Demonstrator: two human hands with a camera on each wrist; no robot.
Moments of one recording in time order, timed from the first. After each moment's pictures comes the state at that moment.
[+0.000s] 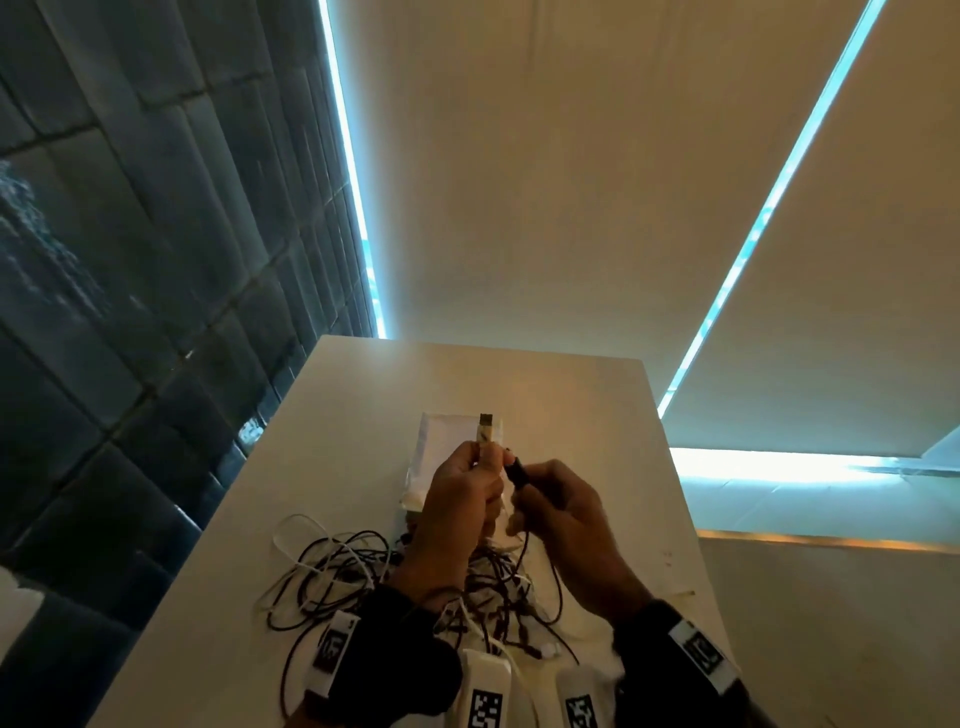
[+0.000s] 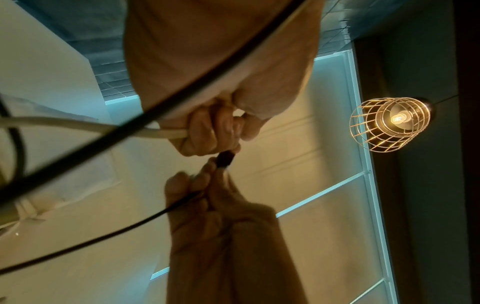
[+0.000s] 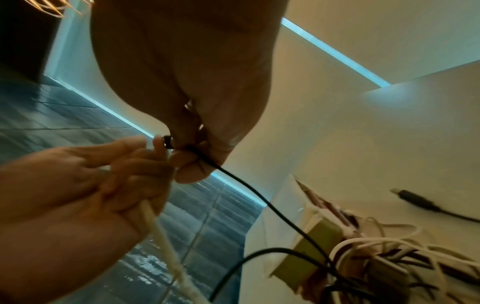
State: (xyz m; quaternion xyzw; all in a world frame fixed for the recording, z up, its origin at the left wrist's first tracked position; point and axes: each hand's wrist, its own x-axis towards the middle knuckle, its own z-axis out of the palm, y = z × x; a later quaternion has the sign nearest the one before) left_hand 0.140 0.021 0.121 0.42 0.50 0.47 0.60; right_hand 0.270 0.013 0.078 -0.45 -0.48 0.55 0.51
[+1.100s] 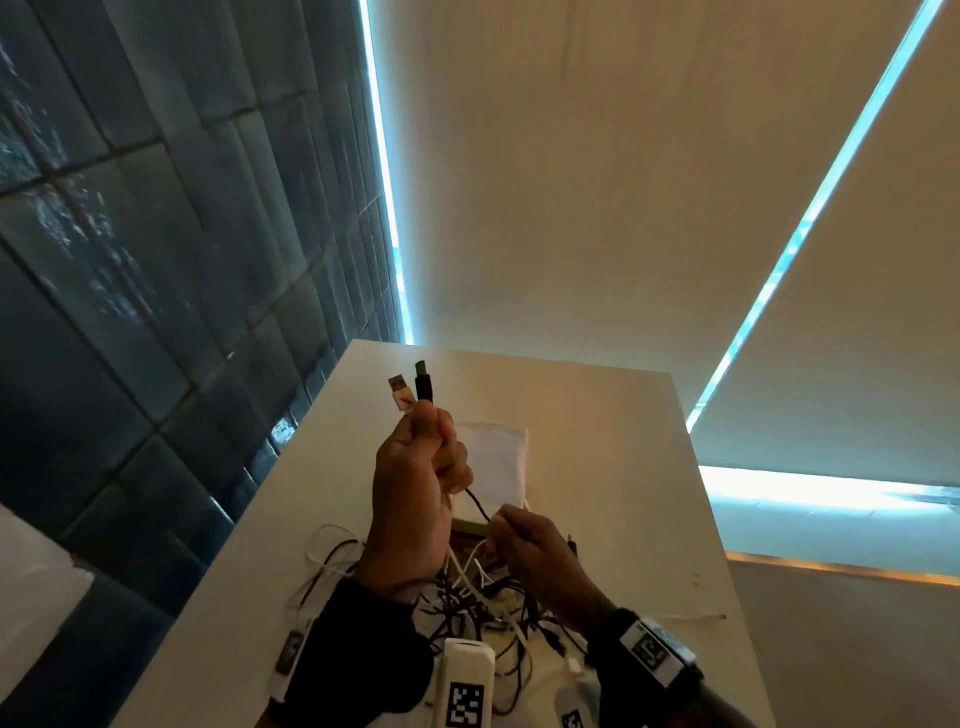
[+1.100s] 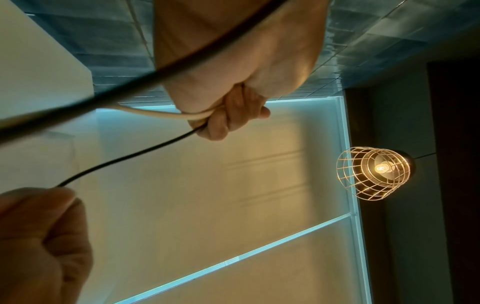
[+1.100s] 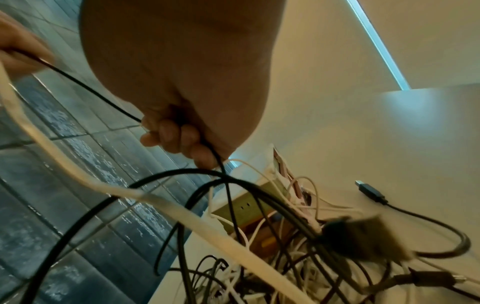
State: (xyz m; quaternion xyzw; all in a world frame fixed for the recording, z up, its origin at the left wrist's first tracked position) left_hand 0.098 0.018 0.156 0.33 0.38 0.66 0.55; right_hand 0.236 0.026 0.025 -0.44 -0.63 0.52 0.37
